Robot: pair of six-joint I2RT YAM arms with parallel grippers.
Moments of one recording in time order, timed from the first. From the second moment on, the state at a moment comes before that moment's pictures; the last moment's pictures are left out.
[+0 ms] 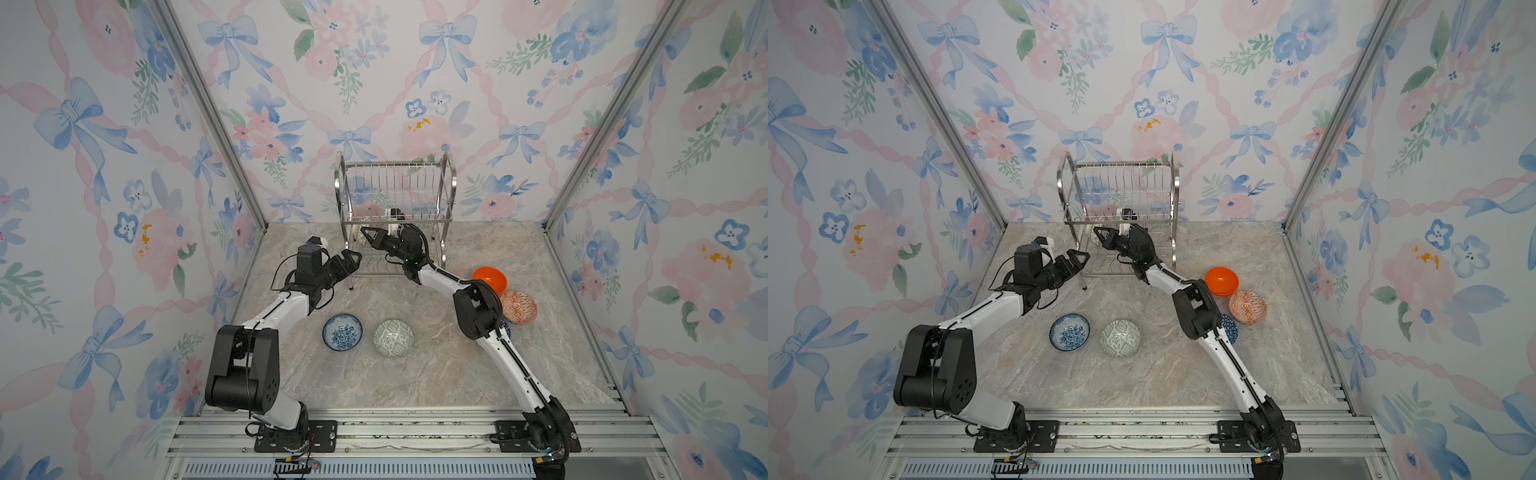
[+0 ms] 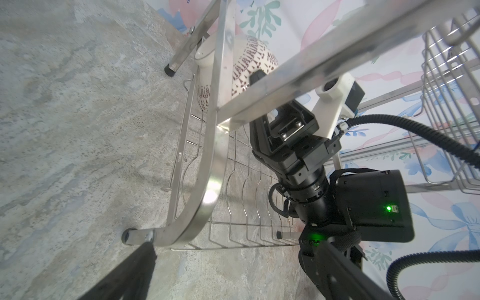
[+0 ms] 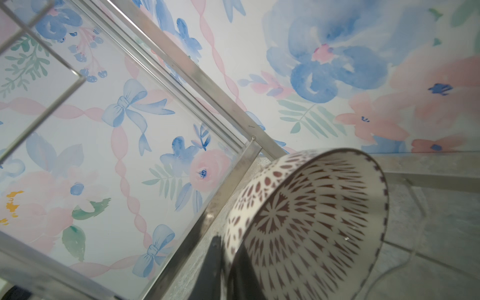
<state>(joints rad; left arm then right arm) -0.11 1.54 0.90 0.13 0.36 -0.74 0.58 2.83 2.36 0.58 -0.43 0.86</state>
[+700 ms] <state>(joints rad) -0.11 1.54 0.90 0.13 0.36 -0.74 0.57 2.80 2.28 0.58 -0.46 0.81</state>
